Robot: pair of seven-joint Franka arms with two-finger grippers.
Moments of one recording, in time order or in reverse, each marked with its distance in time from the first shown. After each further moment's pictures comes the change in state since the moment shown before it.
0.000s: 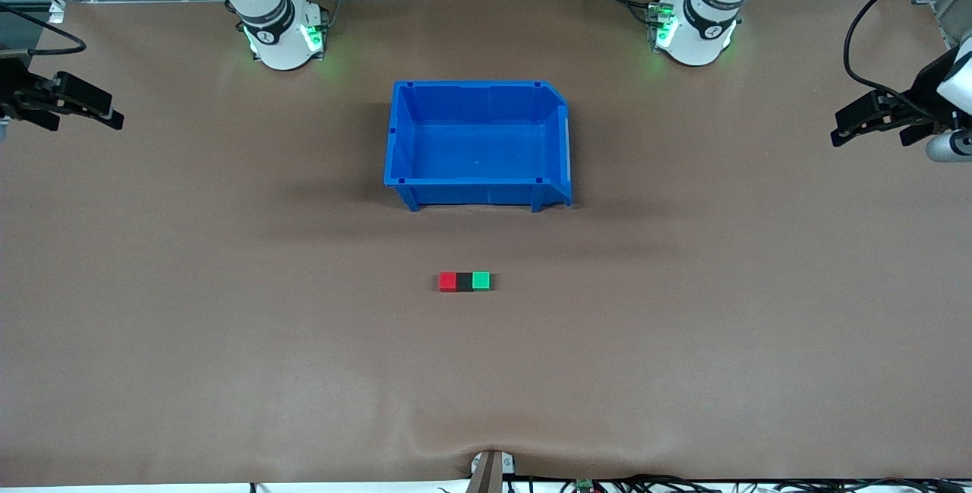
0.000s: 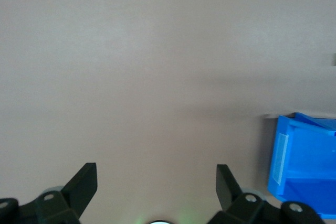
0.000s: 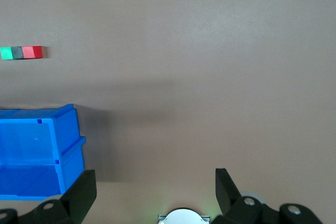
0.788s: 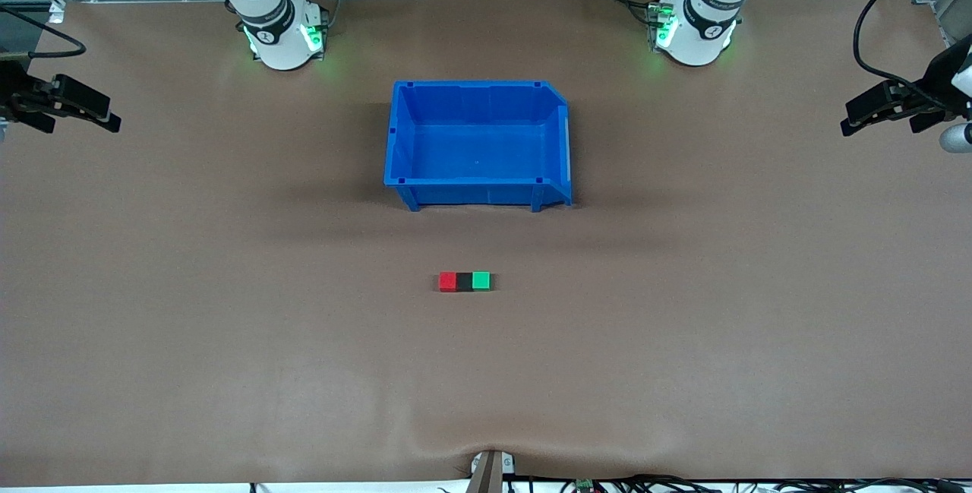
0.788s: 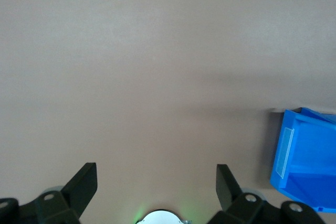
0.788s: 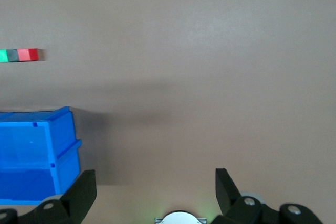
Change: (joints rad) left arm 0.010 -0.020 0.009 0.000 0.022 -0.051 -0.003; right arm -0.001 0.002 0.000 0.002 -0.008 0.010 -0.001
